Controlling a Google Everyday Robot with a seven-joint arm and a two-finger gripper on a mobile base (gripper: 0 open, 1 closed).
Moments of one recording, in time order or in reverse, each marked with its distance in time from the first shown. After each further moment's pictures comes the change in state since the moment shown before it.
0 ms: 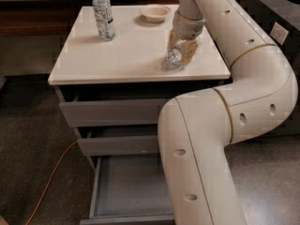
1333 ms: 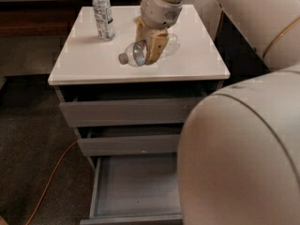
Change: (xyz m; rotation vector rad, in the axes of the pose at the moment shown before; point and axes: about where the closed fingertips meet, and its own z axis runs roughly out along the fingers) arm -0.162 0.024 -0.083 0.058 -0.187 0.019
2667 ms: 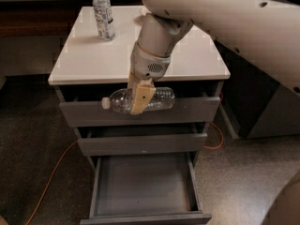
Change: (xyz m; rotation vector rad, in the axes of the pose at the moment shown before) arm -0.062 0.098 0.077 -0.136 -0.092 0.325
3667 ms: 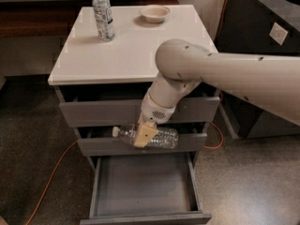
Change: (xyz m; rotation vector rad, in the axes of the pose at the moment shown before) arm 0.048 0.023 0.107 0.032 -0.056 0.284
